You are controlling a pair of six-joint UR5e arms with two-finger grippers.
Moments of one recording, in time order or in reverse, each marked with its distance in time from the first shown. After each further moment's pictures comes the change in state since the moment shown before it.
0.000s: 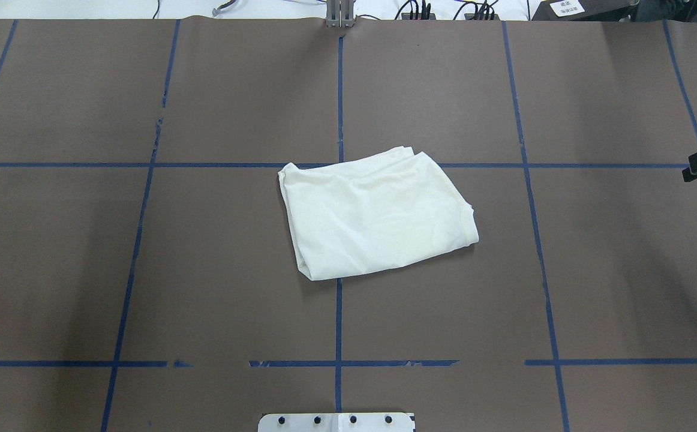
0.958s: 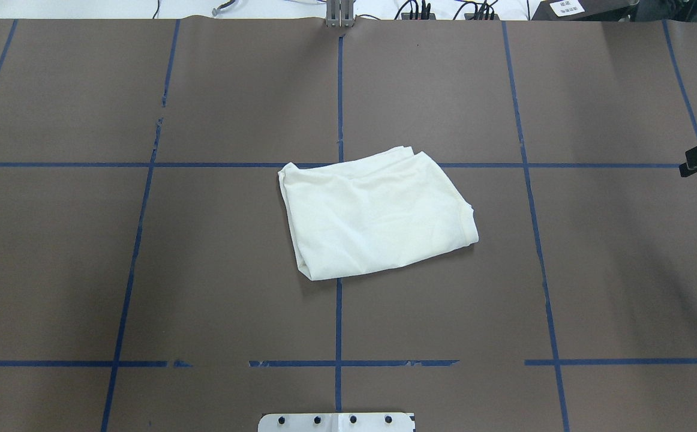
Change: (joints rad) left arm 0.025 -0.030 -0.183 -0.117 0.179 0.005; right arm 0.001 0.017 0.003 -0.011 -0.003 -0.011
